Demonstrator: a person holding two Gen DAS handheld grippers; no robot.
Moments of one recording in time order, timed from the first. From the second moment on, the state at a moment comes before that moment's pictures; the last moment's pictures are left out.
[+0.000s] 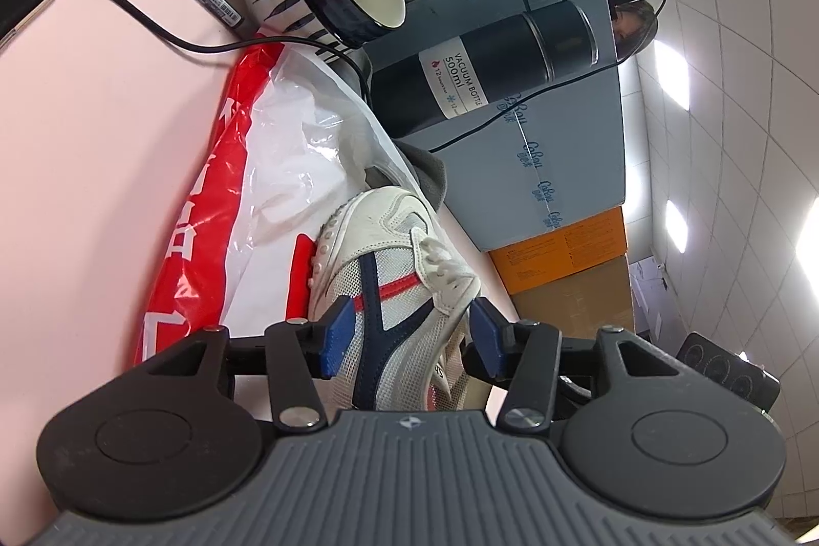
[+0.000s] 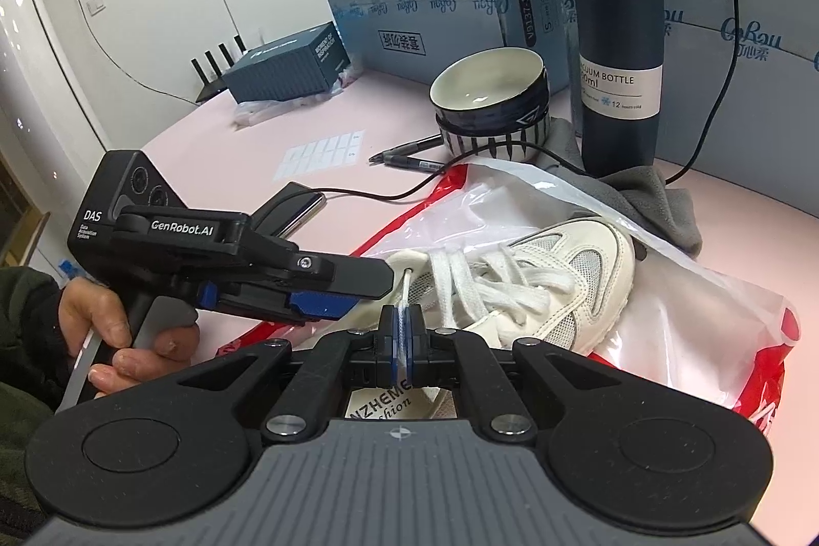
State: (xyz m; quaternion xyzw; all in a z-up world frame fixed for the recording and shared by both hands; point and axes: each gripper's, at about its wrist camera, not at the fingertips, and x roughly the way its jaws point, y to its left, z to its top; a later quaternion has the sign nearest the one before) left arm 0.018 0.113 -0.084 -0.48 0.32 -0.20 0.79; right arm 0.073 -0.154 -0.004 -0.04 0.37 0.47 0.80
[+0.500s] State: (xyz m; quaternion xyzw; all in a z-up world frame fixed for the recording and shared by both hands) left arm 0.017 0.113 -0.084 -0.49 0.32 -0.20 0.79; right arm 0.079 -0.143 -0.004 -0.06 0.36 0.47 0.81
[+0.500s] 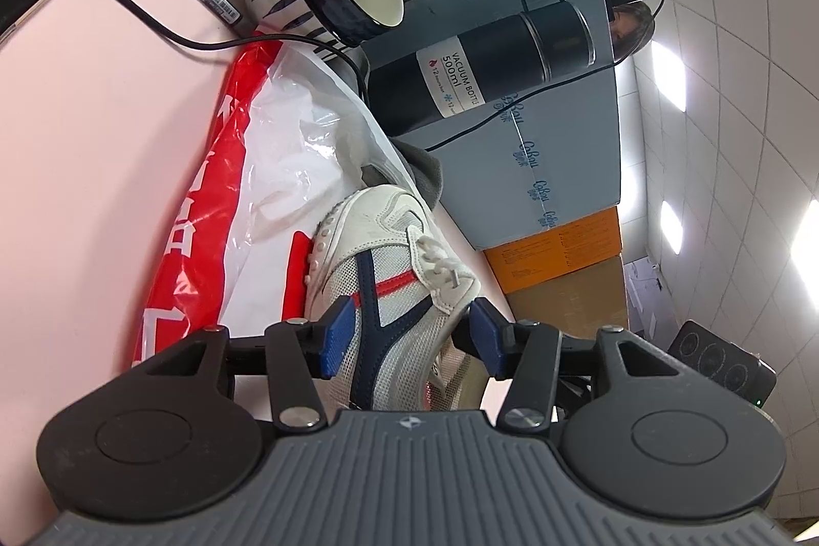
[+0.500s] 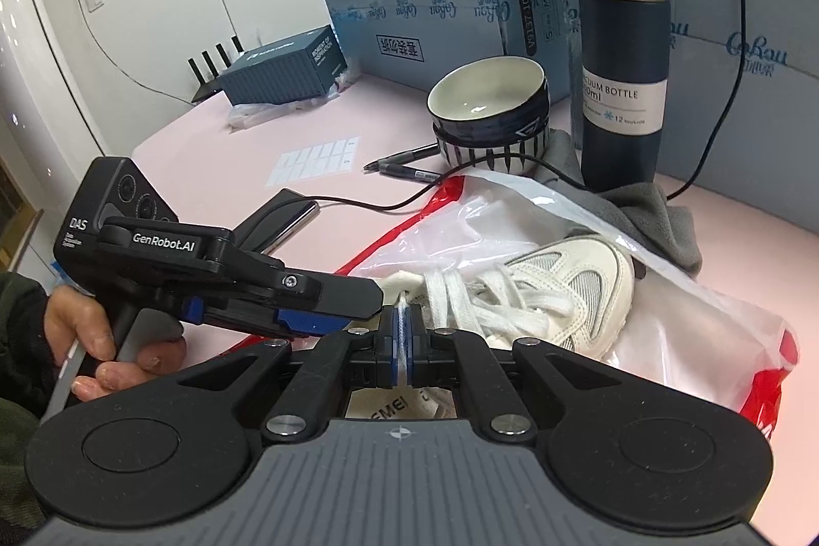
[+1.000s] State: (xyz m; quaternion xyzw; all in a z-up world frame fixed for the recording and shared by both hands) left arm 0.012 0.103 -0.061 -0.44 0.28 -0.20 0.83; right arm 0.054 -0.190 0.009 0.00 0.30 0.44 0.85
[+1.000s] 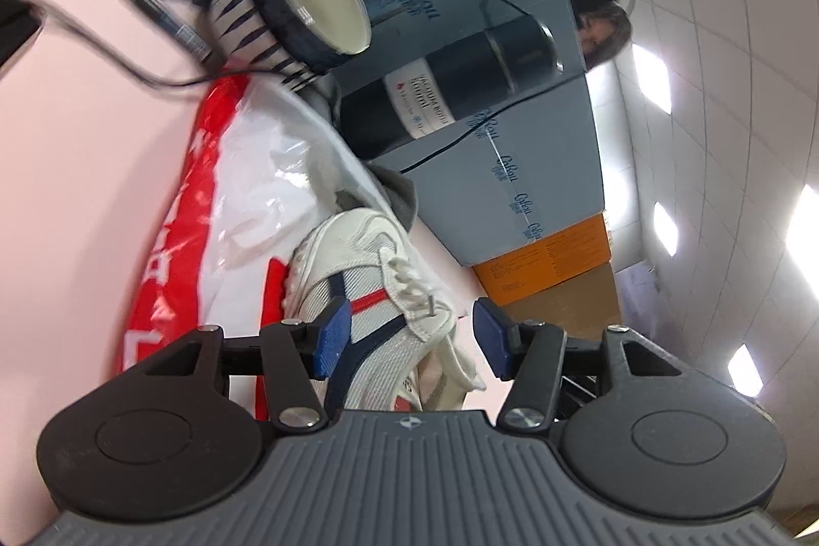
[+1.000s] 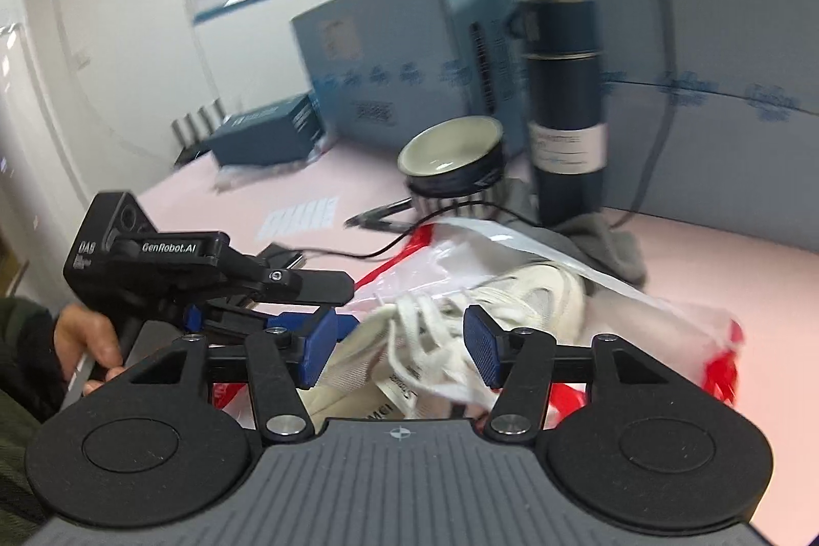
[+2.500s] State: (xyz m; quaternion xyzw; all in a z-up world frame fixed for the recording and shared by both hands) left arm 0.015 0.089 -0.049 -0.38 0.25 -0.20 0.87; right arm 0.040 -0.200 -0.024 0.08 0.38 0.39 0.84
